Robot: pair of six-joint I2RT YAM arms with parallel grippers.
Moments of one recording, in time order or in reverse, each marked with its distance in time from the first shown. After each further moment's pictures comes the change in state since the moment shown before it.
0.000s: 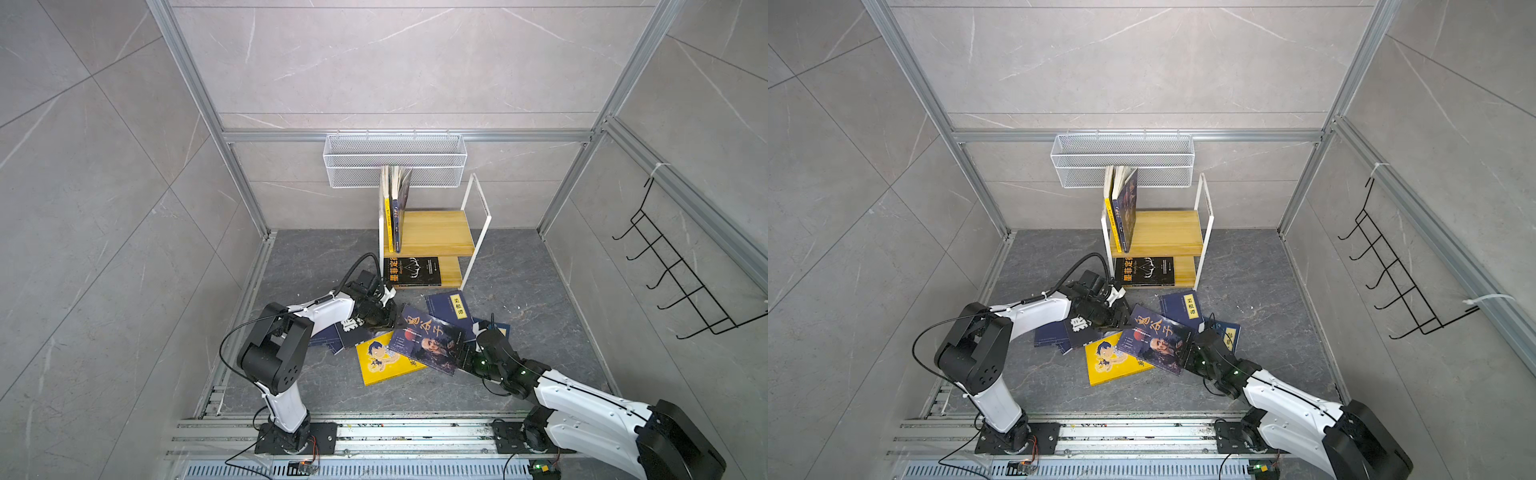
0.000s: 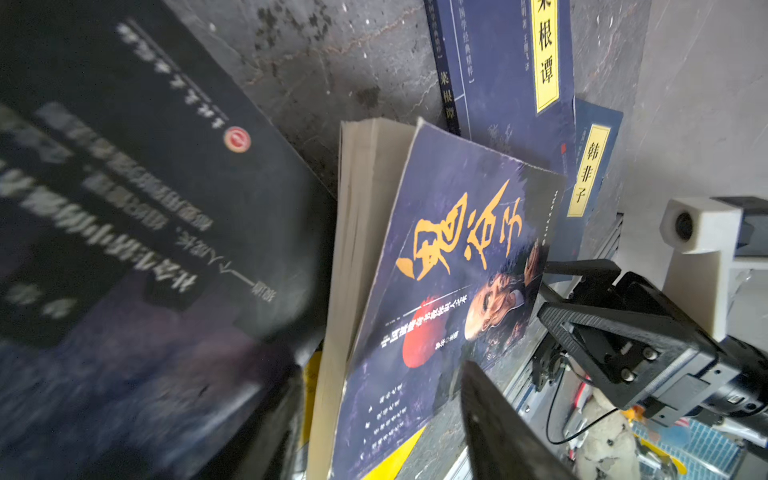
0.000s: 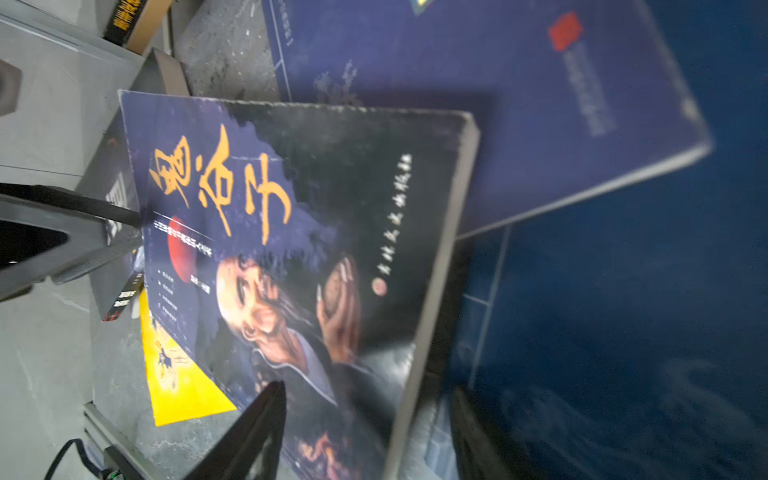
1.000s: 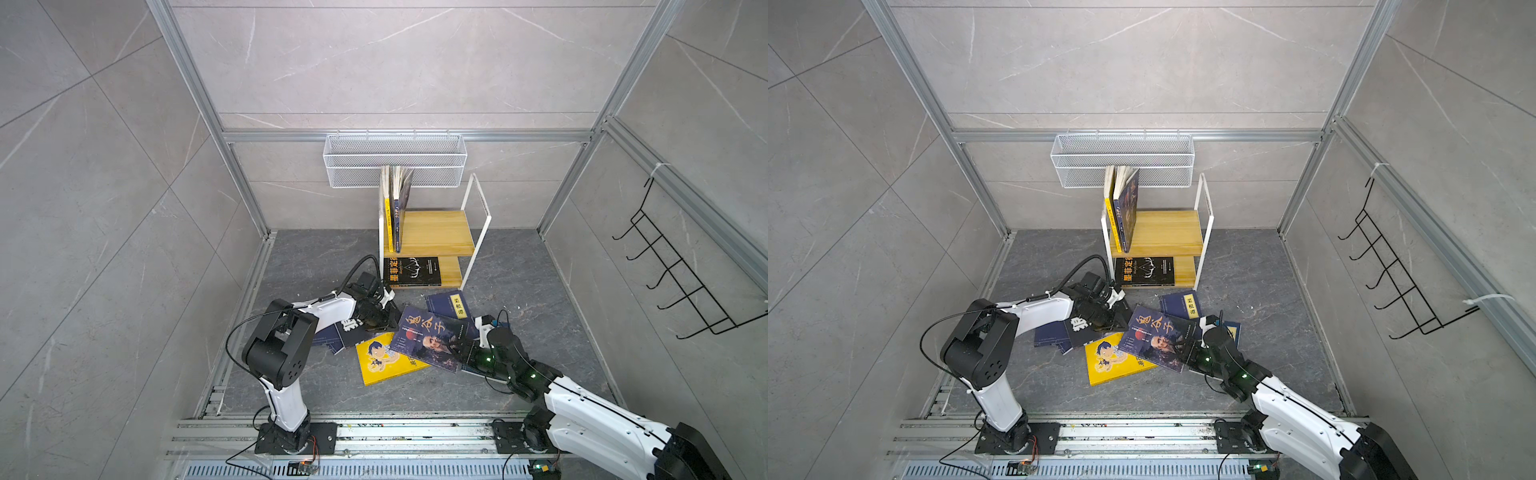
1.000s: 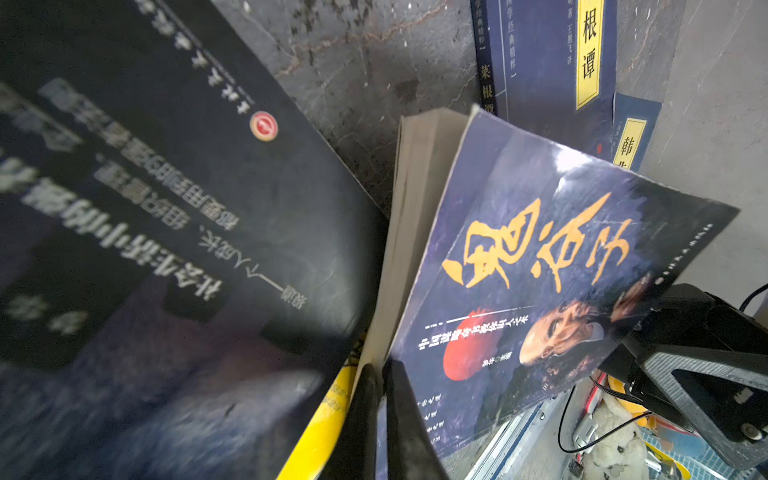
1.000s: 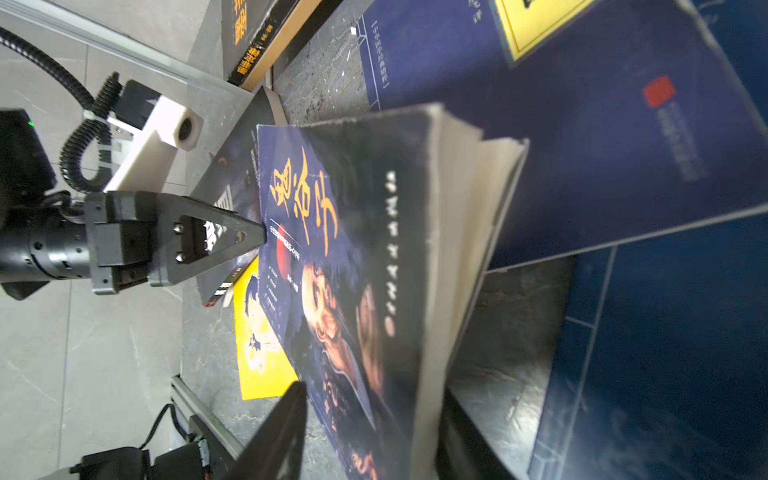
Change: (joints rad) left arm 0.008 0.032 -0.008 0.010 -0.015 -0.004; right arm -0.034 -0.162 0.000 -0.001 -0.093 0.023
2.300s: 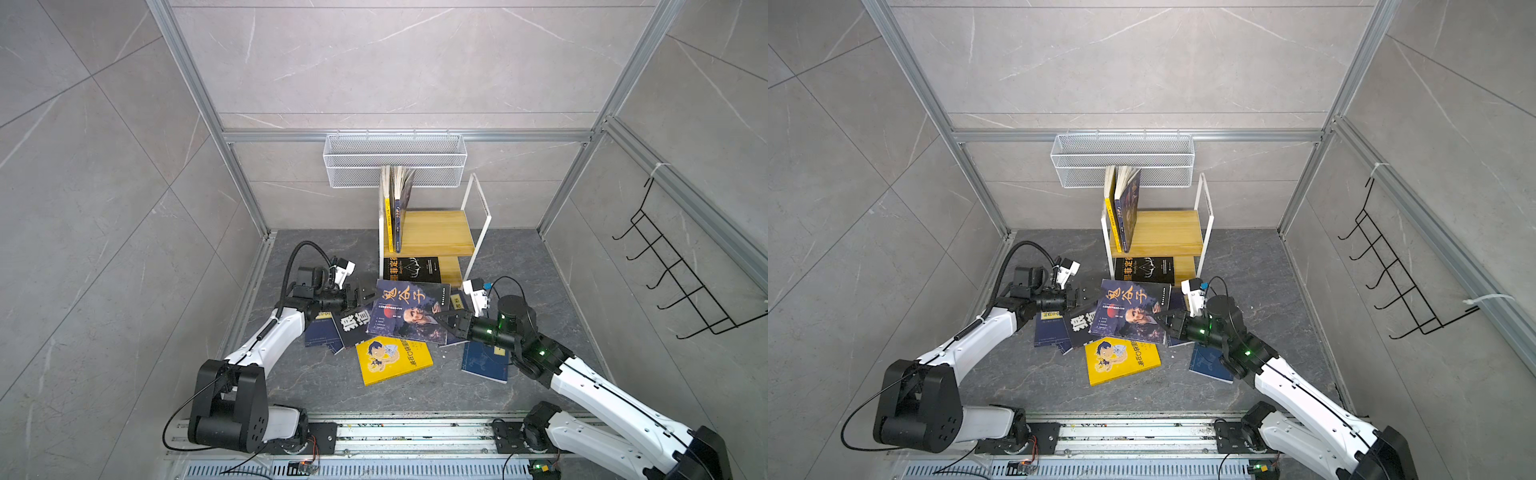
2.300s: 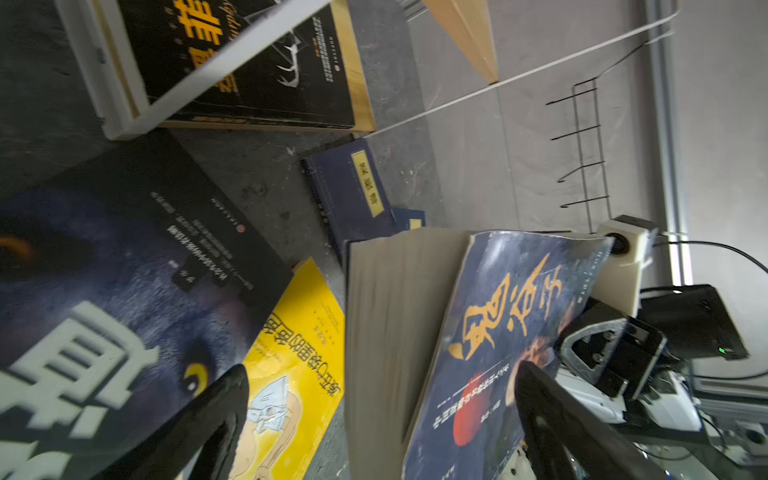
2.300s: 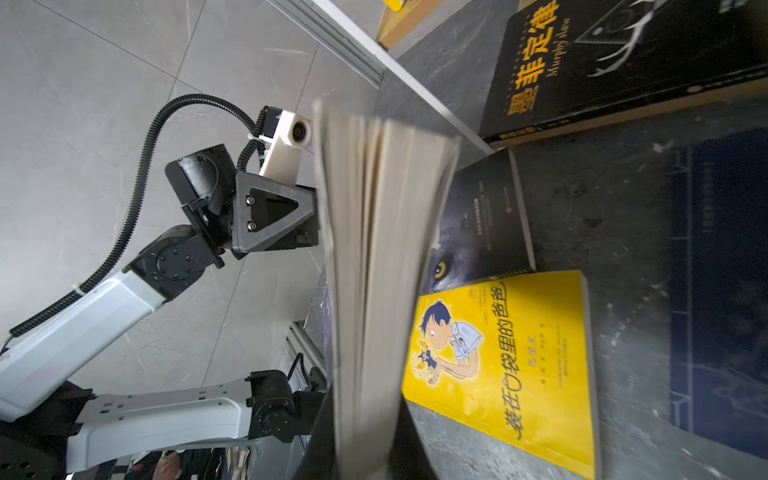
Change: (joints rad) left arm 0.341 -0.436 -0.206 0.245 0.404 -0.114; right arm -0.014 0.073 0.355 0.037 -0.268 -0.124
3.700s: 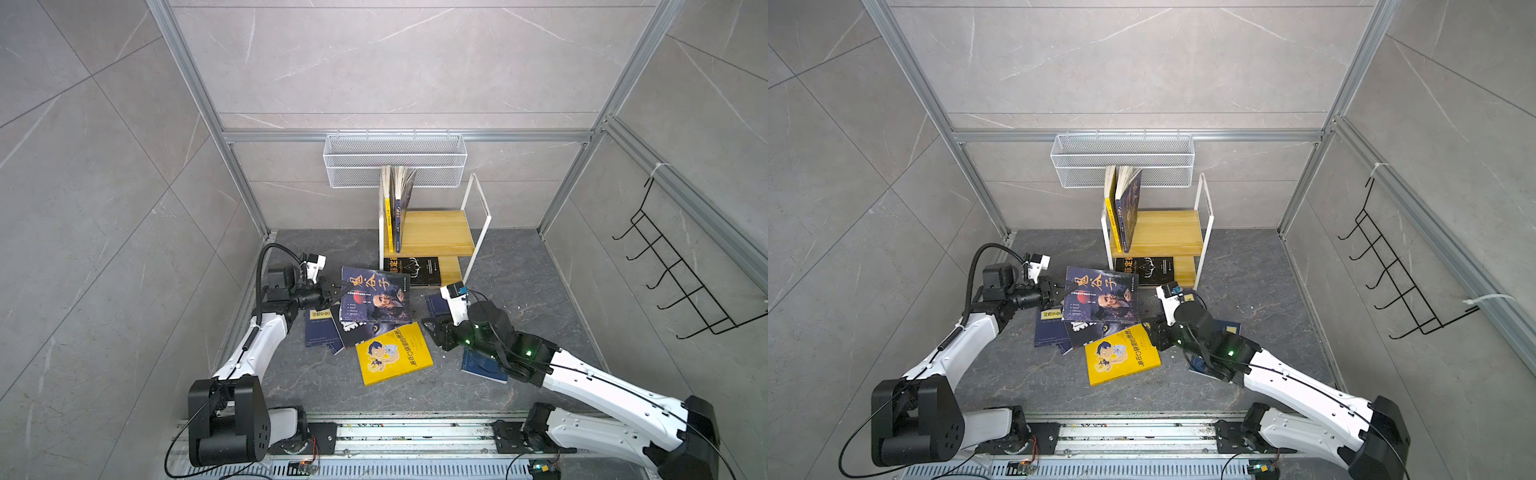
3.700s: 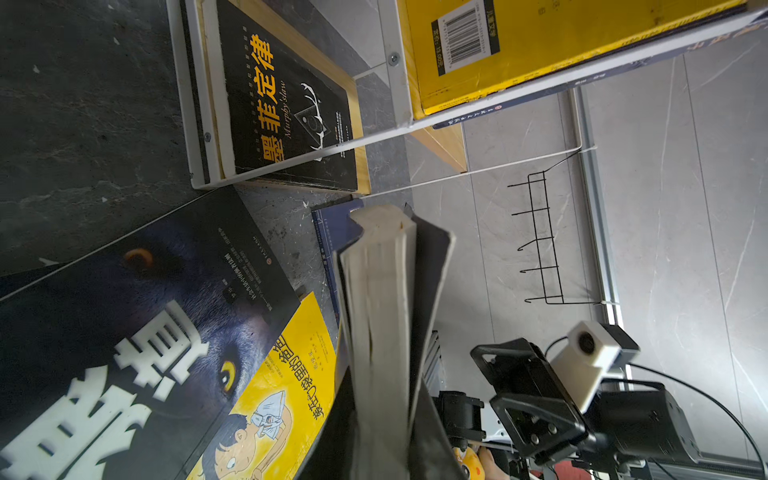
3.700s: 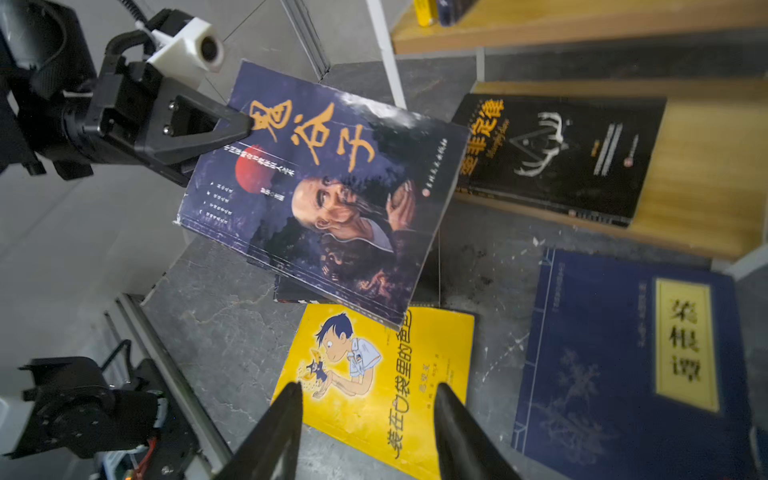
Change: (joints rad) left arm 0.218 -0.069 -0.016 0.029 0.062 -0.134; right arm 0.325 0.113 0.179 -0.225 0.558 -0.449
